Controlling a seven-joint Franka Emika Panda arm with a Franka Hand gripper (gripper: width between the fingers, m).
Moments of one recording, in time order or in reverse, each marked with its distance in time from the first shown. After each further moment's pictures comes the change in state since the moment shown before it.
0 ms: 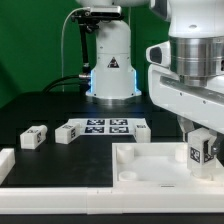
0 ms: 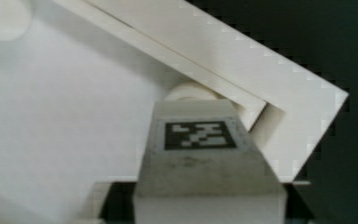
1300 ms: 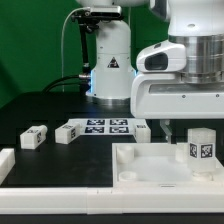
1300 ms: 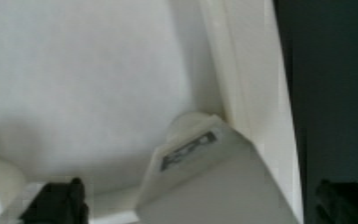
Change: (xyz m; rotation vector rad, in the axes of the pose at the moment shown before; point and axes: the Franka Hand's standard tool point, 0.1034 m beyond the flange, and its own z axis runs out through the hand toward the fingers) arm -0.007 0.017 0.001 -0.003 0.014 -1.047
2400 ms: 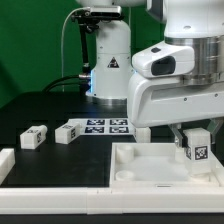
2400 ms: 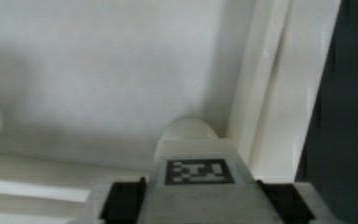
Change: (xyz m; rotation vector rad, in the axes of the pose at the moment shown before) arm 0.001 0.002 0.002 -0.004 0.006 -0.211
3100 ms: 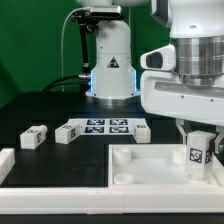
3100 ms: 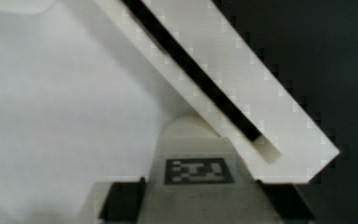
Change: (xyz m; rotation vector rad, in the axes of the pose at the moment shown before) arm 0.012 -0.009 0.001 0.032 0.049 0.996
